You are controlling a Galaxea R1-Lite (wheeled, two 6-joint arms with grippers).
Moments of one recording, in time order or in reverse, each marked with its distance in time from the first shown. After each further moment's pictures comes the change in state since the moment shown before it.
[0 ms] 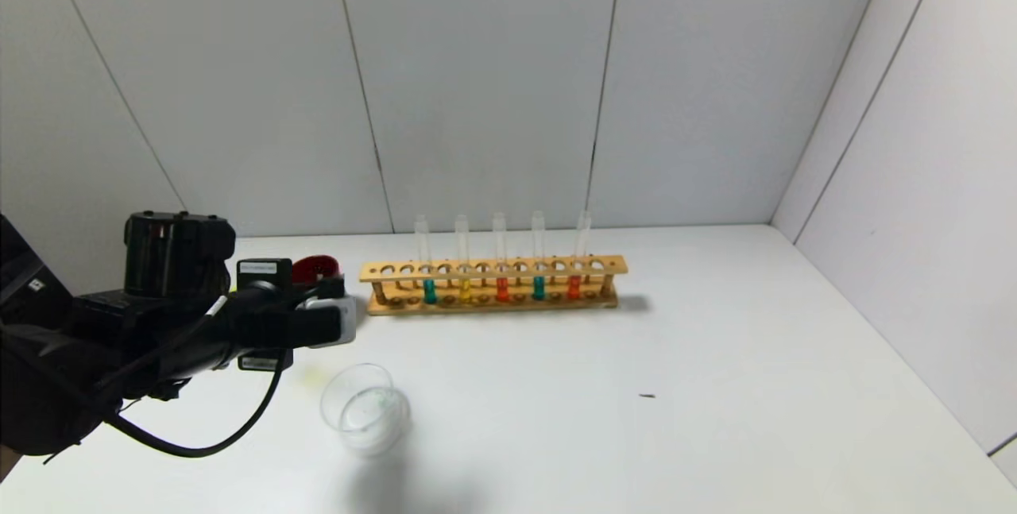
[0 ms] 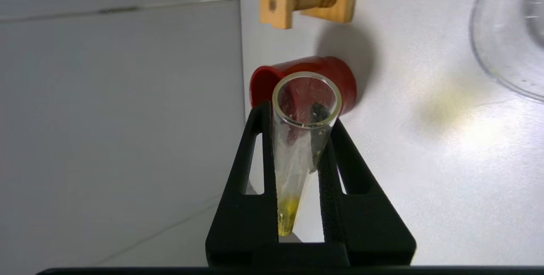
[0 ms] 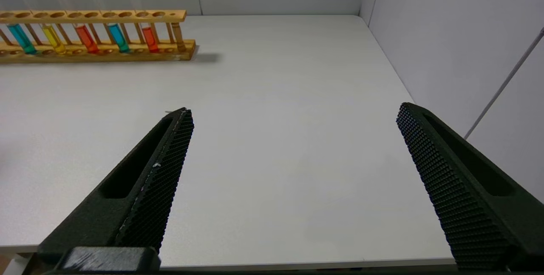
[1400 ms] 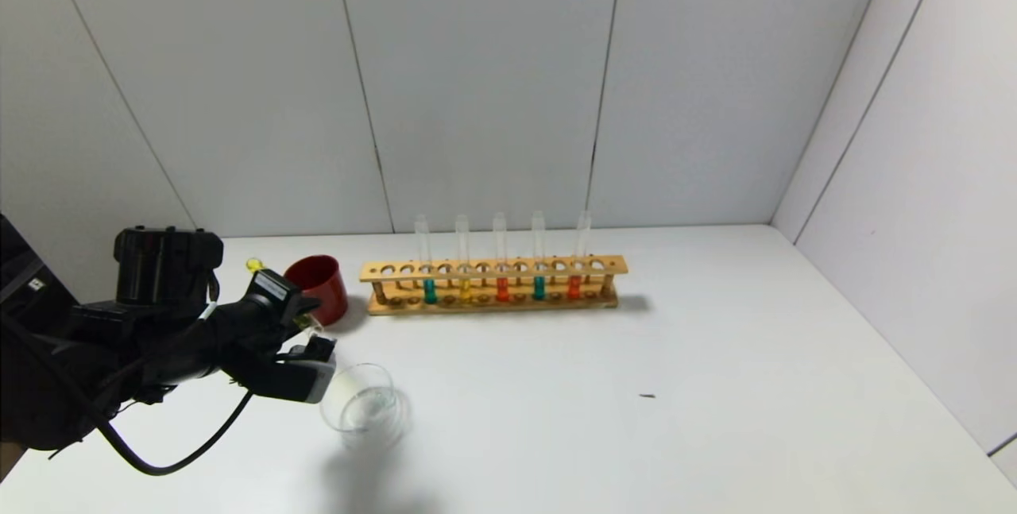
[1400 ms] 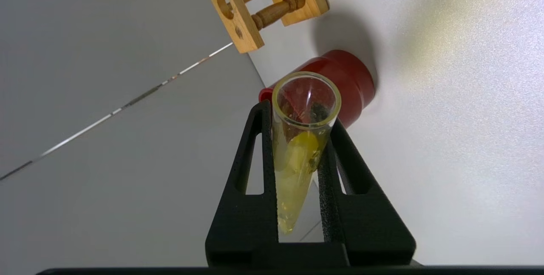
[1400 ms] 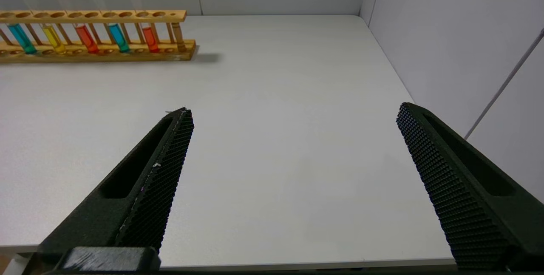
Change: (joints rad) left arm 0.089 0.053 0.033 -0.033 -0.163 0.509; right arm 0.000 0.000 0.000 0.000 0.000 0.000
